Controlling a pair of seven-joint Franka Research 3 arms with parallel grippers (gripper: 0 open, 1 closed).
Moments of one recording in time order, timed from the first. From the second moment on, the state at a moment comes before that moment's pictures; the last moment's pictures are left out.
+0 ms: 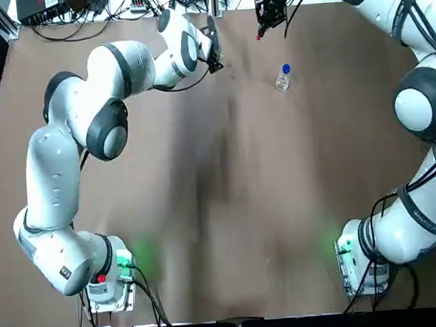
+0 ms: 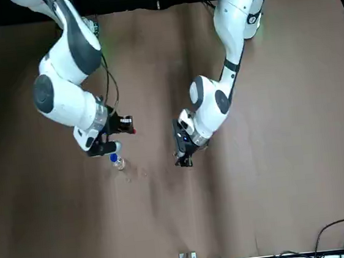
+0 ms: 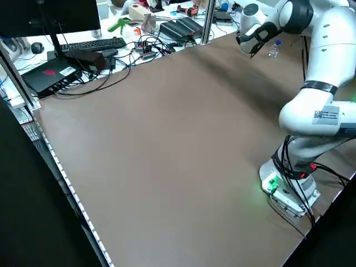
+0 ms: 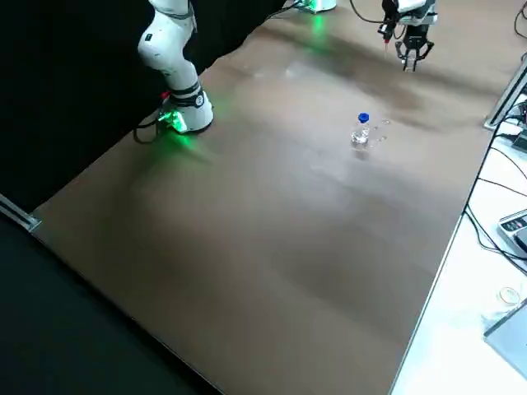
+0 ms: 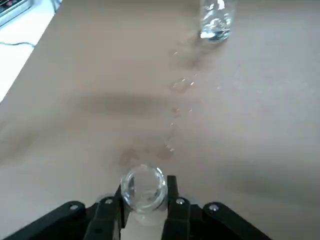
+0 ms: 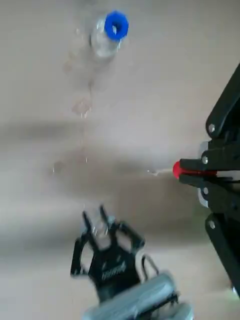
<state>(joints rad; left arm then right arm) -0.67 0.75 0.00 -1.53 -0.83 2.73 1.47 0.35 0.34 0.07 -1.54 0.37 1.91 0.33</state>
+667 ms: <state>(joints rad) -0.33 0.76 -0.11 -1.54 -0.83 2.49 1.60 0.16 0.32 0.07 -1.54 0.22 1.72 0.25</state>
